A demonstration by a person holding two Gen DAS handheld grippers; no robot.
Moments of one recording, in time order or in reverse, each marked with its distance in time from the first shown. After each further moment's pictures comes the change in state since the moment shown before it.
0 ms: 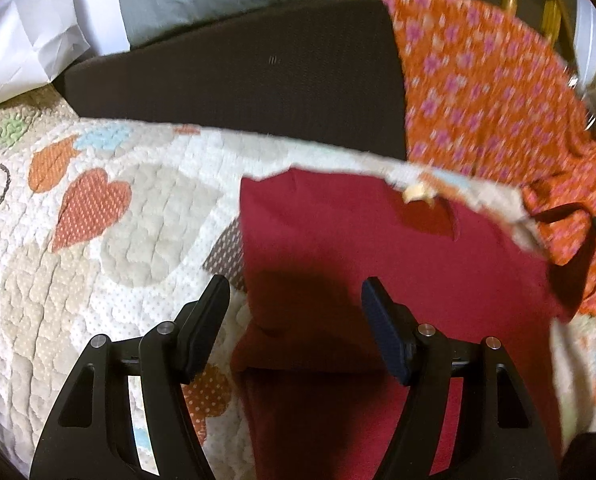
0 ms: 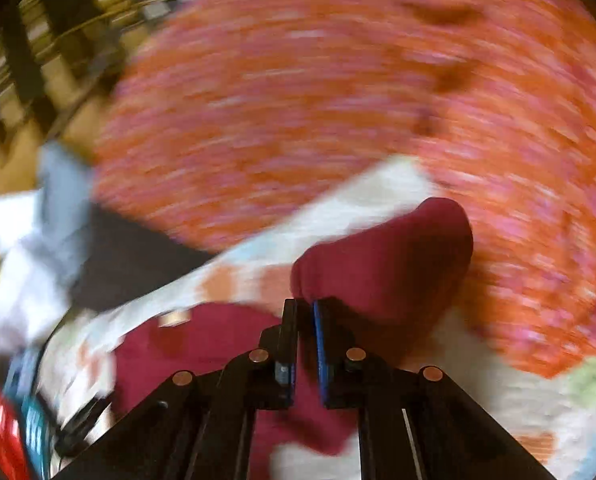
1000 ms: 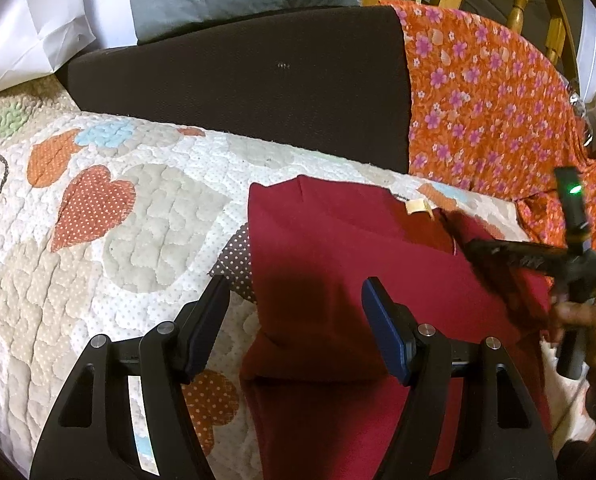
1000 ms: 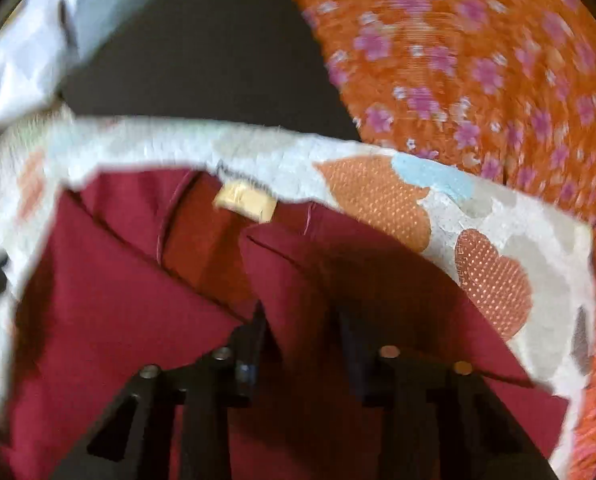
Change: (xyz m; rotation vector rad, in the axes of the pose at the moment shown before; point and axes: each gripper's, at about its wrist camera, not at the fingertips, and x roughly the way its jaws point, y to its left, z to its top) left arm 0.007 0.015 0.005 -0.026 -0.006 -0.017; right arm 0.198 0.148 -0.074 -0.478 0.289 -0.069
